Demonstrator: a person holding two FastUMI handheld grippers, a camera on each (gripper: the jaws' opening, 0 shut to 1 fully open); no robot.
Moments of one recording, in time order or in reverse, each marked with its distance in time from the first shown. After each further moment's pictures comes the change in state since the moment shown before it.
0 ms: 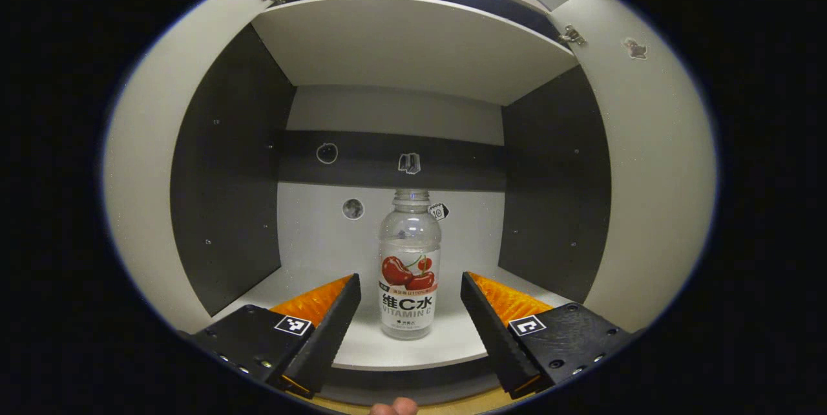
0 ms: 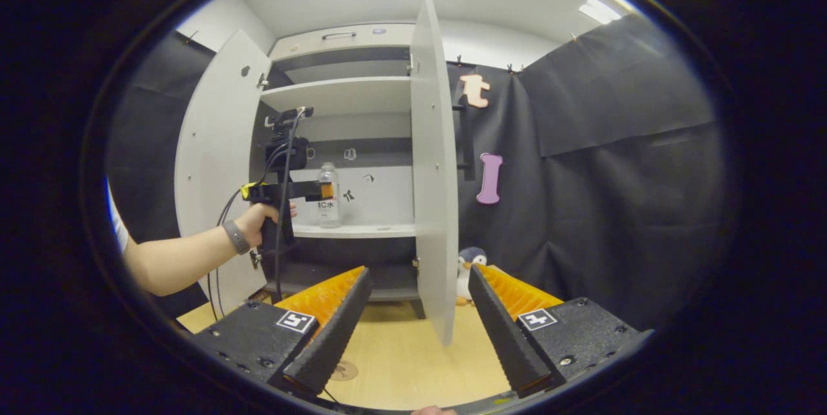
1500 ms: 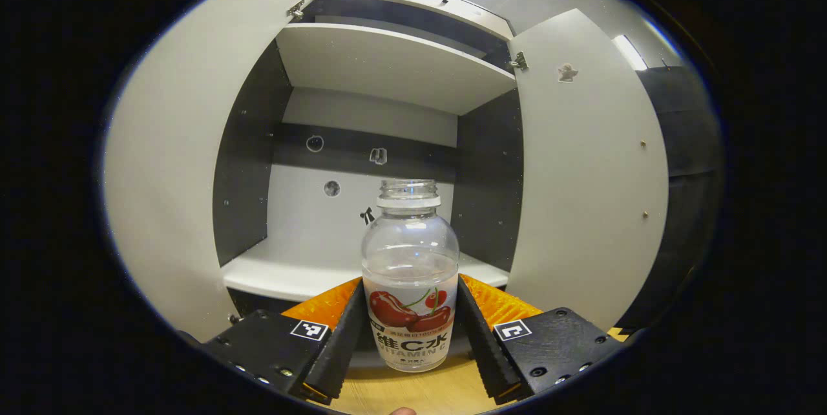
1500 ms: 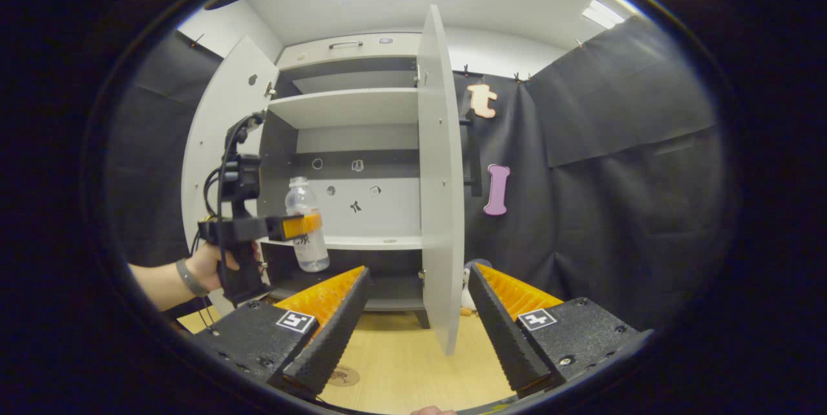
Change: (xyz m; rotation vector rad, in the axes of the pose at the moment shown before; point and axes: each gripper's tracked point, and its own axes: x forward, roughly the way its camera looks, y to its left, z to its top) left arm -0.152 -0.041 -0.047 -0.061 -0.007 -0.168; right arm 0.000 0.008 0.017 -0.003 -0.054 0.070
